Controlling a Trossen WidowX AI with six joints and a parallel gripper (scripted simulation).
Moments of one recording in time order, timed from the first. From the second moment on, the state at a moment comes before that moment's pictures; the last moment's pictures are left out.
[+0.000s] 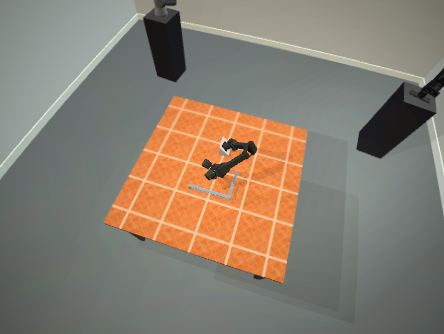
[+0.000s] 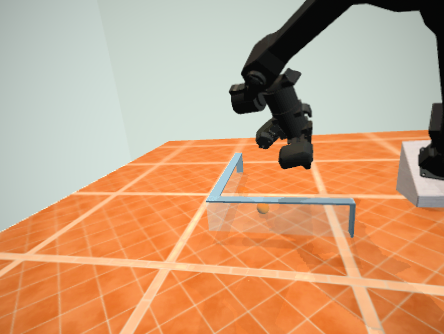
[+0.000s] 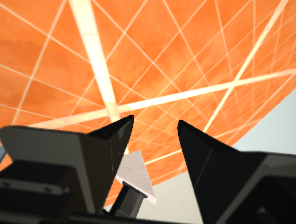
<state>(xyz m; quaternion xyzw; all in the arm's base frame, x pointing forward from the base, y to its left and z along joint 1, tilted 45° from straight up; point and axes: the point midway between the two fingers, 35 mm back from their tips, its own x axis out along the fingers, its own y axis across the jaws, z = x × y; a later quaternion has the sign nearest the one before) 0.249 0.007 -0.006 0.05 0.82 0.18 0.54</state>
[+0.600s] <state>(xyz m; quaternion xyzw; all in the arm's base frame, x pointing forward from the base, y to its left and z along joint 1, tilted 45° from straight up) 0.289 0.067 0.031 -0.14 0.55 0.57 0.60</state>
